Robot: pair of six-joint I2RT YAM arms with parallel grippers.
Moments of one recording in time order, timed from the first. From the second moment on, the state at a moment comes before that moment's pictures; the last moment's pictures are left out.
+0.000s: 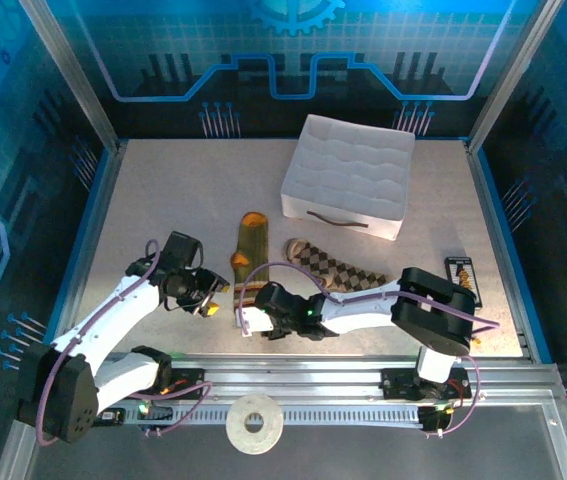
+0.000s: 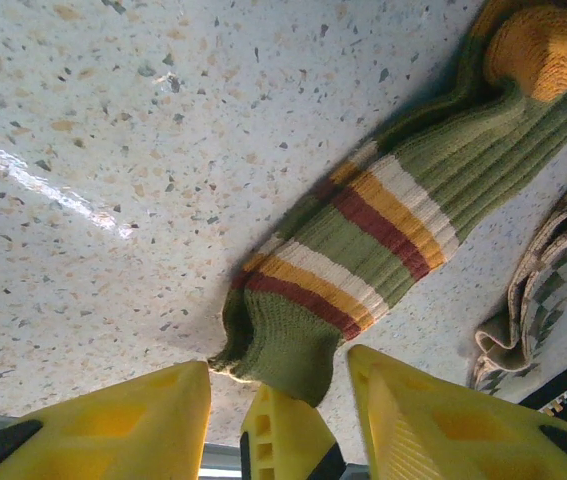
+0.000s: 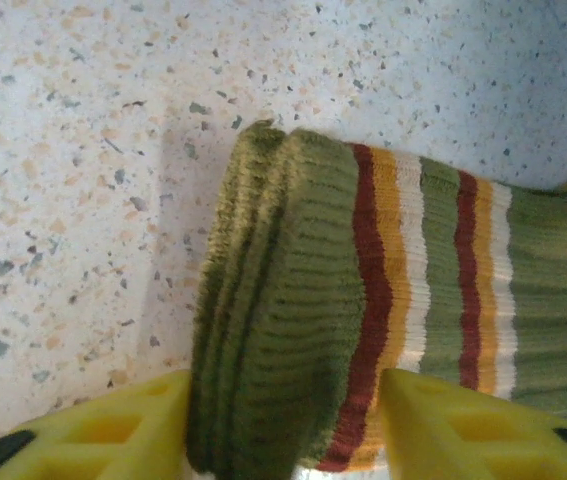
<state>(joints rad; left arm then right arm) -0.27 1.08 0.63 -0.77 0.38 -1.30 1.19 1.75 0.85 0.01 0.15 -0.63</state>
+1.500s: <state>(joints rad) -0.29 1.02 0.55 -0.64 0.45 -1.46 0.88 2.00 1.29 -0.44 -0.52 -0.07</state>
